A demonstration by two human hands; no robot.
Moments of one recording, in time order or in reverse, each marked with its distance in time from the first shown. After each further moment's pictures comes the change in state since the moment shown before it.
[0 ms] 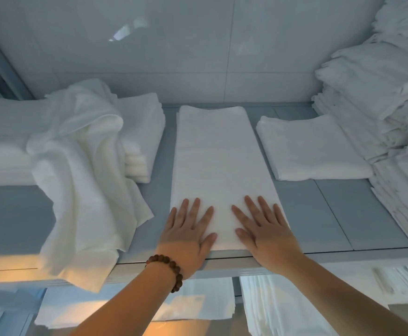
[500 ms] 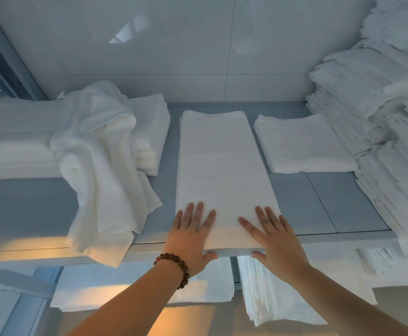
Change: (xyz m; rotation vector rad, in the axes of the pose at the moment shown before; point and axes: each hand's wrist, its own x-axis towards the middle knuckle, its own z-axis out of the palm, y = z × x) left_hand -0.038 0.008 0.001 0.043 -0.047 0.068; right_hand -0.060 -0.005 0.000 -0.116 0.037 -0.043
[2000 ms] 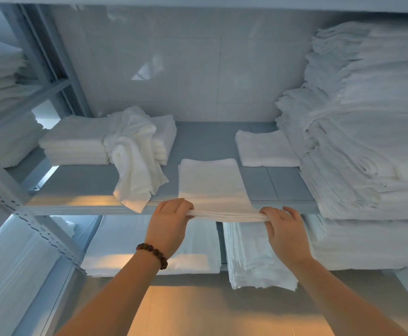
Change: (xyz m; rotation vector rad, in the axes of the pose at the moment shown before) left_hand -0.210 0.113 -0.147 -0.182 0.619 -0.035; right_hand -0.217 -0.008 -0.110 0.206 0.683 0.077
